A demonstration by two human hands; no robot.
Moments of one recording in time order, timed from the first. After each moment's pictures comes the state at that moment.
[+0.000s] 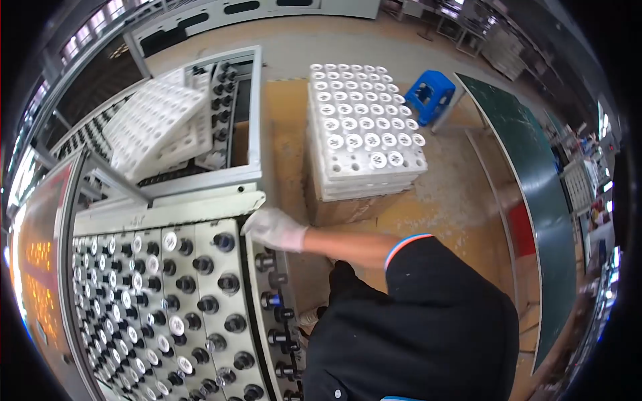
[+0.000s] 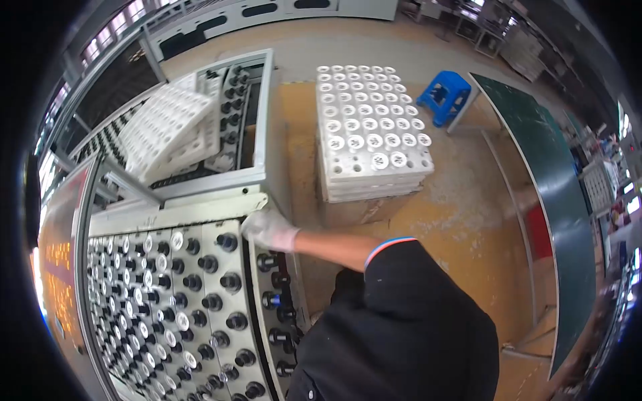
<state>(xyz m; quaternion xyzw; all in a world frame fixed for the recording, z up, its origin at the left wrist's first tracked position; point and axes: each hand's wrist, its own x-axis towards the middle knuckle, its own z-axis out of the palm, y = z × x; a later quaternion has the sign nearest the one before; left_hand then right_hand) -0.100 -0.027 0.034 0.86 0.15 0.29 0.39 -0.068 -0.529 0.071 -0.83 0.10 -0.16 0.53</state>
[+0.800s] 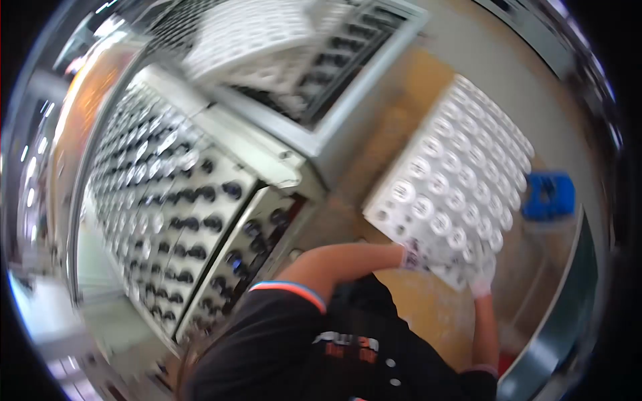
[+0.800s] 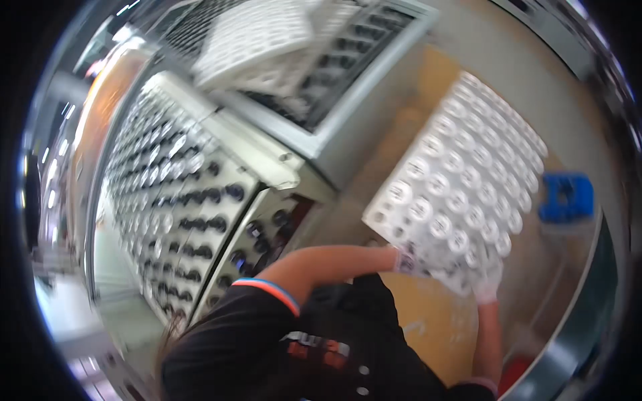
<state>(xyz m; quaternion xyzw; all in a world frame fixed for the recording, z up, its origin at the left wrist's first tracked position) -0.161 -0.779 -0.024 0.54 -0.75 -0.22 0.30 -0.316 -0.943 0.066 -0.98 0.14 -0.11 0.08</state>
